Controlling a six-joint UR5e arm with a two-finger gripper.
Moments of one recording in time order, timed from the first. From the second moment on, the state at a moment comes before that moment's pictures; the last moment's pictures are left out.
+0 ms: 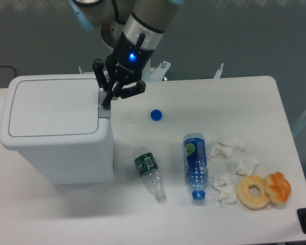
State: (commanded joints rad) arm 2.50 -1.54 -1.68 -1.37 0.94 0.67
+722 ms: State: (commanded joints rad) arm 2.50 -1.55 -1.67 -1.36 0.94 0.66
